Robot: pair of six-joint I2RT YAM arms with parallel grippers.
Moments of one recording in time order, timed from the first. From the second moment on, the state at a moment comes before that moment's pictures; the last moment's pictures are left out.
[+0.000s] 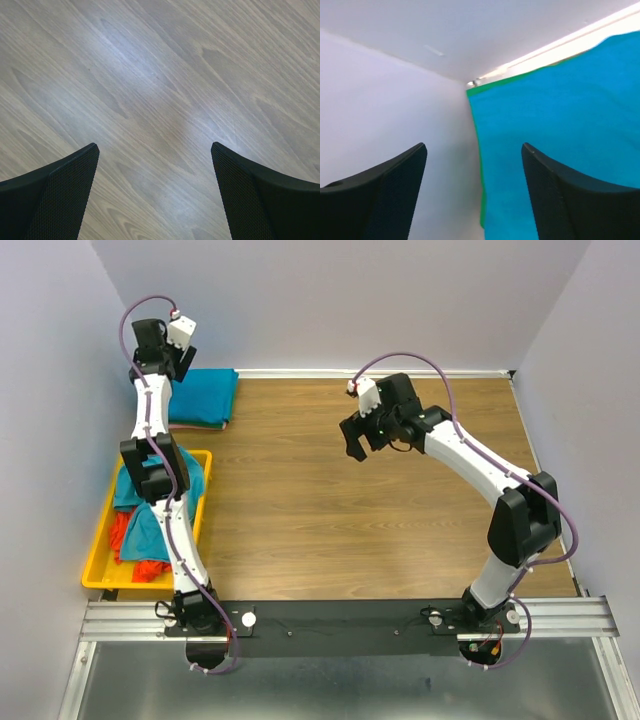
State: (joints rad) left arm 0.23 2.41 2.34 -0.40 0.06 0.66; right arm 0.52 1.74 1.48 -0.52 -0.19 -0.17
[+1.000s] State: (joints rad) left arm -0.27 1.72 1.61 -0.51 0.31 0.31; right arm 0.00 1.53 1.18 -0.53 -0.40 -0.05
